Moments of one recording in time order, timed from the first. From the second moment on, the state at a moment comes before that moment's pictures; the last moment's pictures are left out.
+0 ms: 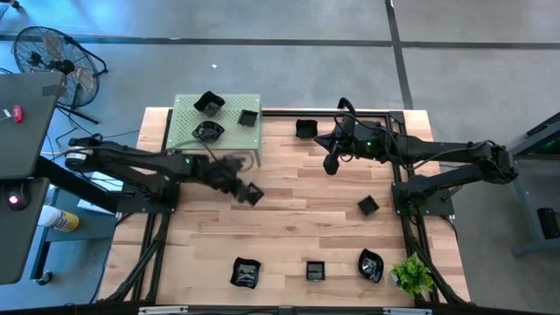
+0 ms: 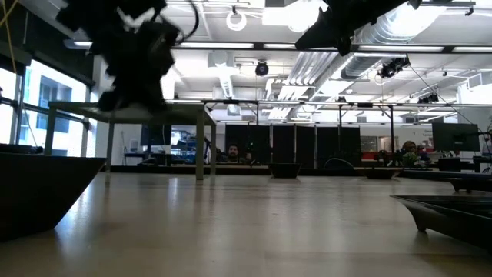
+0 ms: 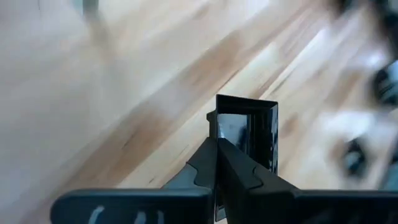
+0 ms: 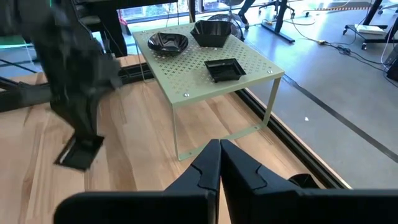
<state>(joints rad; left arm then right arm) 0.00 1.19 0.72 -0.35 -0.06 -0.94 -0.20 1.12 0.88 -0.10 0.20 0.10</state>
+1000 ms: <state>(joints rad) 0.79 1.39 1.21 -0.60 0.25 -0.61 -0.20 1.12 0.88 -0.09 0.20 0.09</state>
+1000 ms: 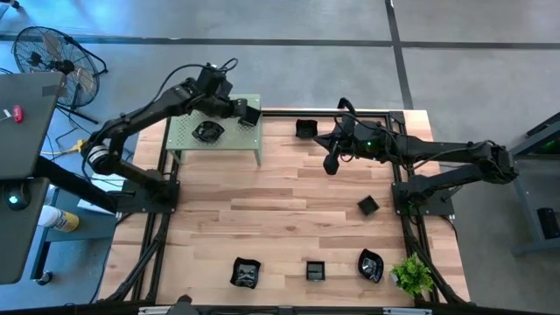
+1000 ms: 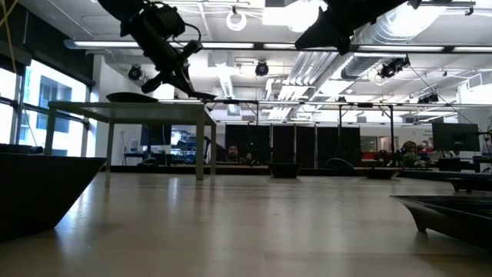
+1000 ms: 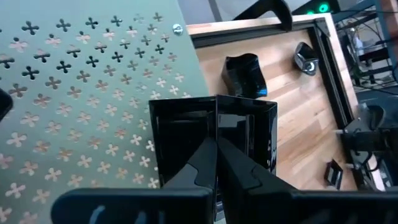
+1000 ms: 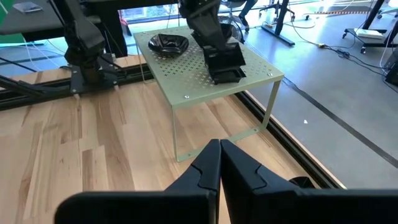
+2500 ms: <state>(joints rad) 0.53 1.17 1.06 -0.37 0.08 -0.34 -0.21 1.12 0.88 -0.17 0.18 0.21</state>
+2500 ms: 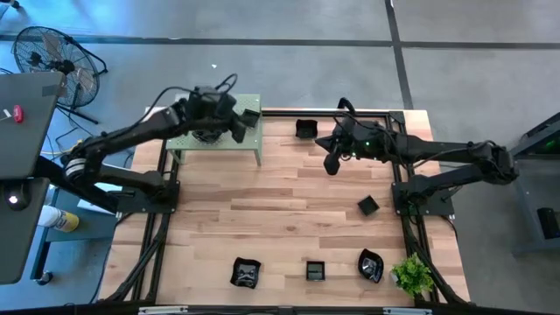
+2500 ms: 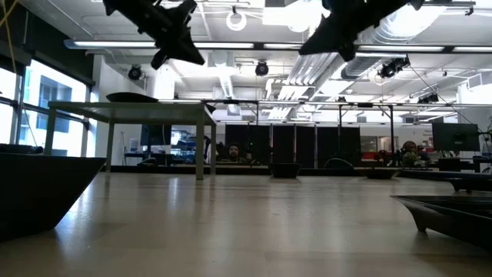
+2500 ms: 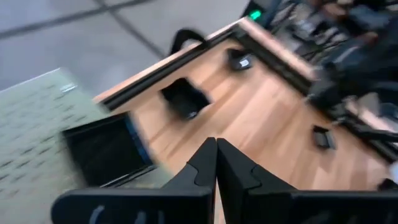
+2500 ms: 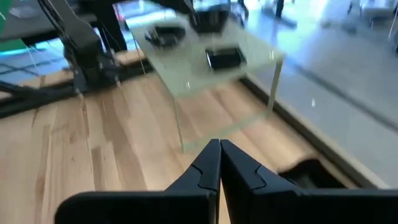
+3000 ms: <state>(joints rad) 0.44 0.91 0.92 -0.21 0.02 -0.27 -0.36 1.02 0.88 -0.47 0.06 0.43</state>
